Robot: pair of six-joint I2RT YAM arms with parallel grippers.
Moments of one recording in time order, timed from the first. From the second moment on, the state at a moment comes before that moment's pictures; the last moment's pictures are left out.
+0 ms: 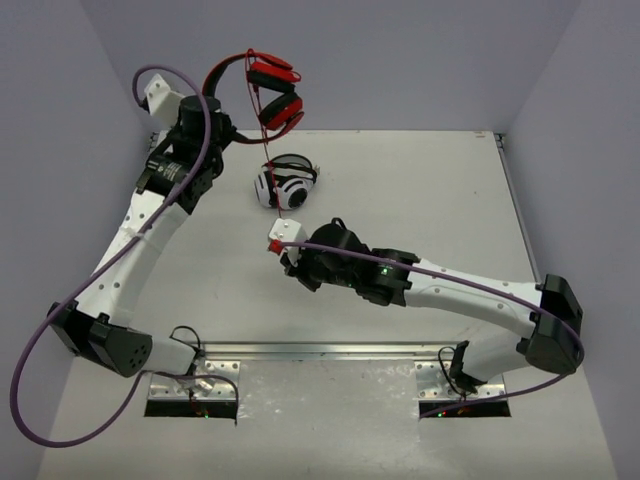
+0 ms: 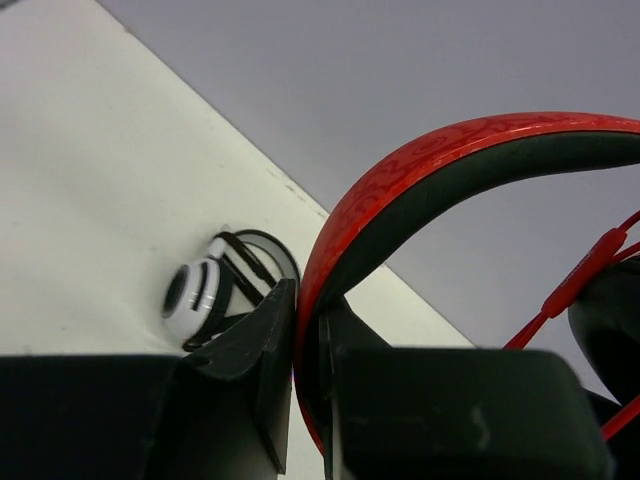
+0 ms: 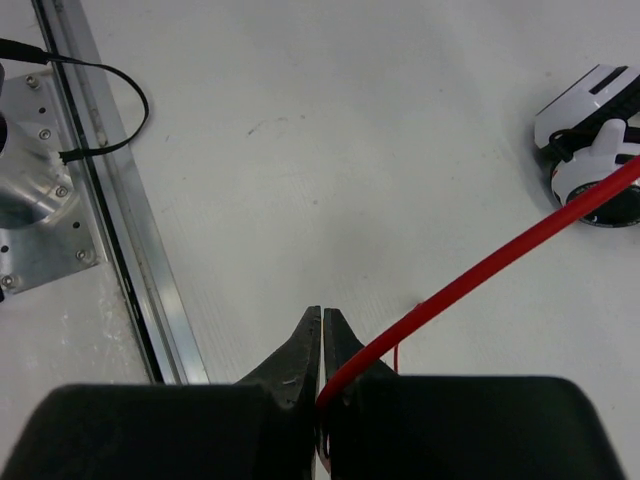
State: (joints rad) left arm -0.33 1.39 1.67 -0.59 -0.60 -0.90; right arm 1.13 1.42 1.10 -0.18 0.04 -0.11
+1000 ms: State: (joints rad) left arm -0.66 1.08 0.70 -0.26 -0.94 -0.80; right arm 1.13 1.45 1.55 -0.55 0.27 -0.45
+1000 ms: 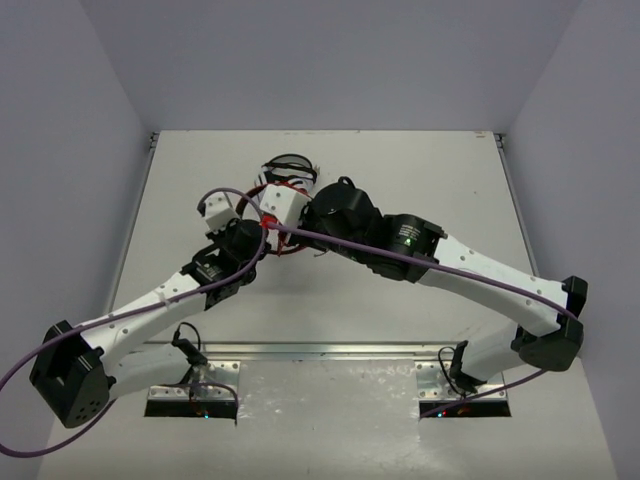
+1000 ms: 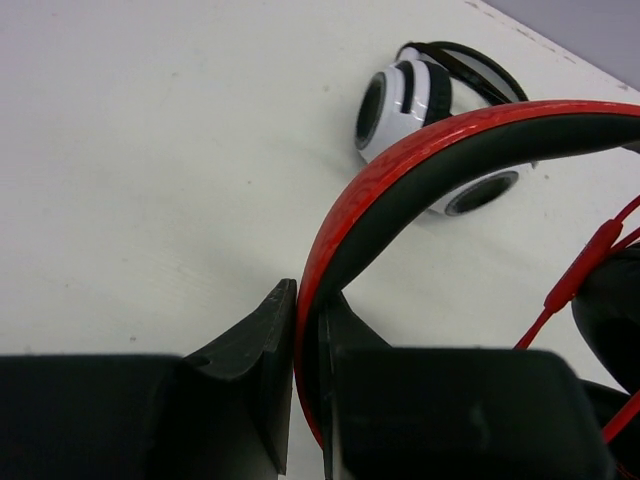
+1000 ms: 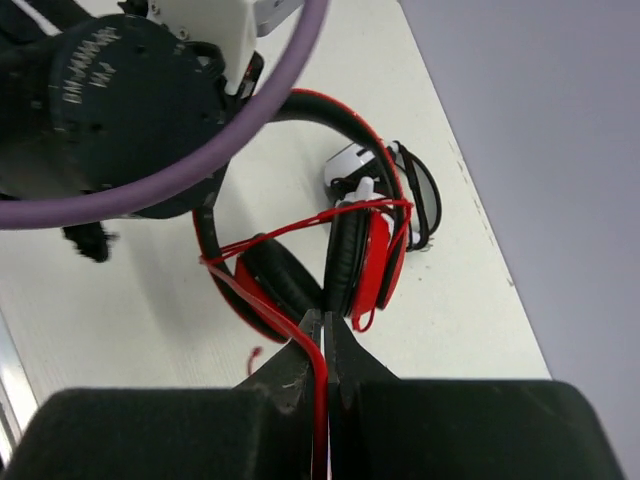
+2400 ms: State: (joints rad) left arm -0.77 0.83 0.97 -0.33 -0.35 -0.44; right arm 0.66 1.31 1.33 -0.42 -0.06 -0.28
